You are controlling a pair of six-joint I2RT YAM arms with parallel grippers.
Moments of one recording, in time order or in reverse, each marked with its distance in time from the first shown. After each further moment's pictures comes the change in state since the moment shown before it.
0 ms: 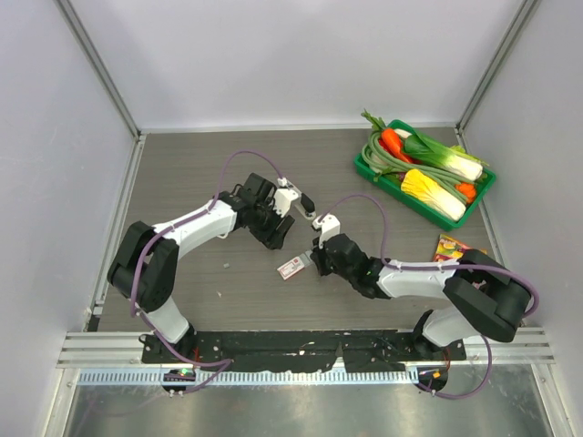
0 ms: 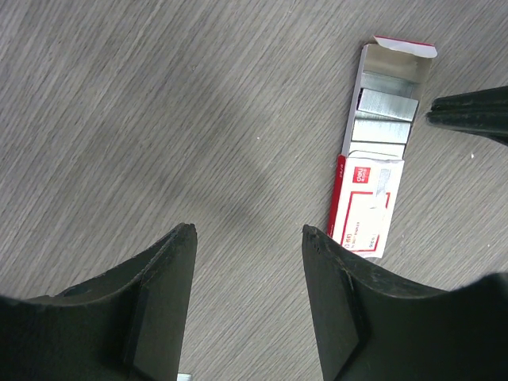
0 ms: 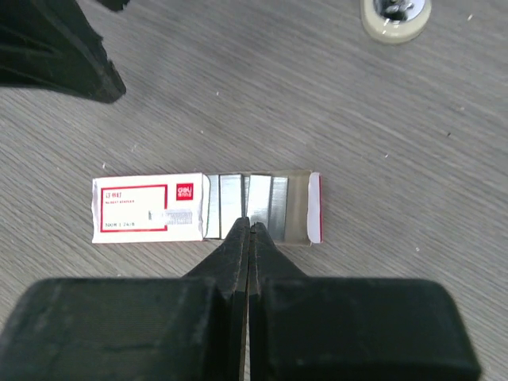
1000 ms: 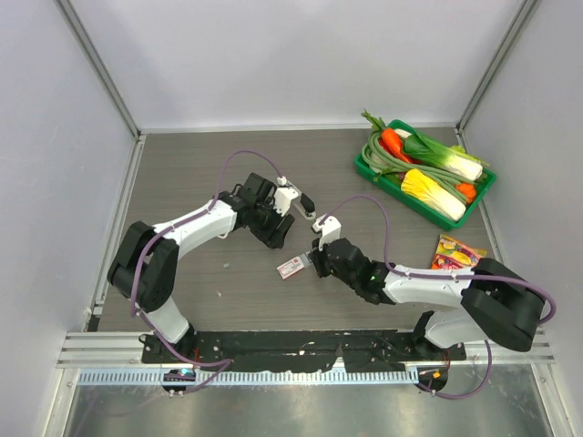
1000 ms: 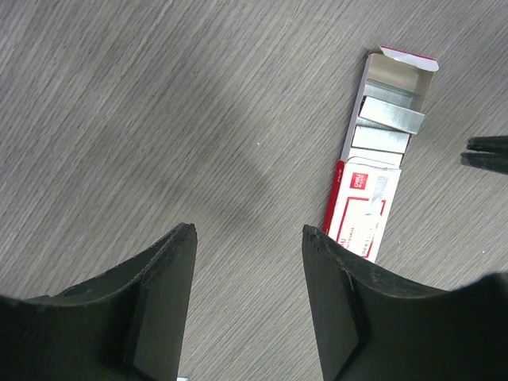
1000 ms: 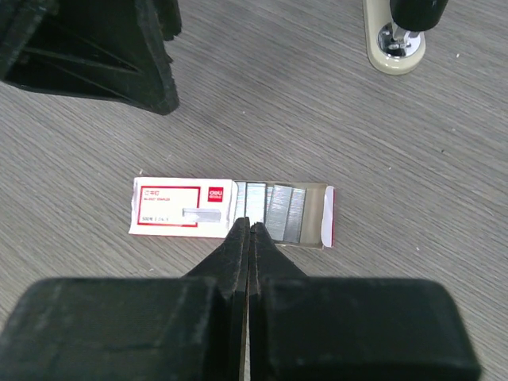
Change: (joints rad) left arm 0.000 0.000 0.000 0.012 0.000 -0.021; right arm 0.066 -0.114 -0.009 -0.021 0.067 -0.005
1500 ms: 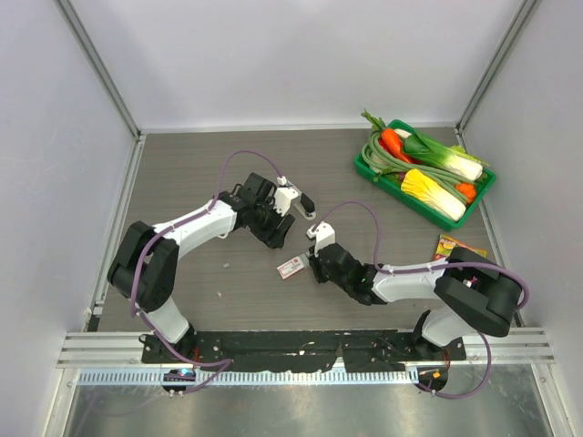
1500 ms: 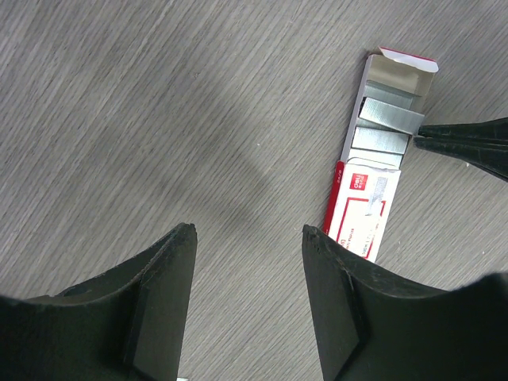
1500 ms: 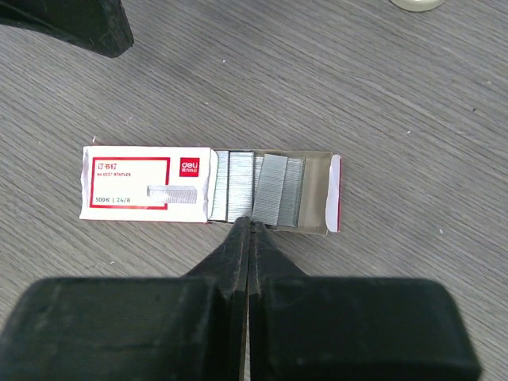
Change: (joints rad) left arm 0.000 0.000 0.000 0.001 0.000 -0.001; right arm 0.017 0.154 -0.005 0.046 0.026 0.007
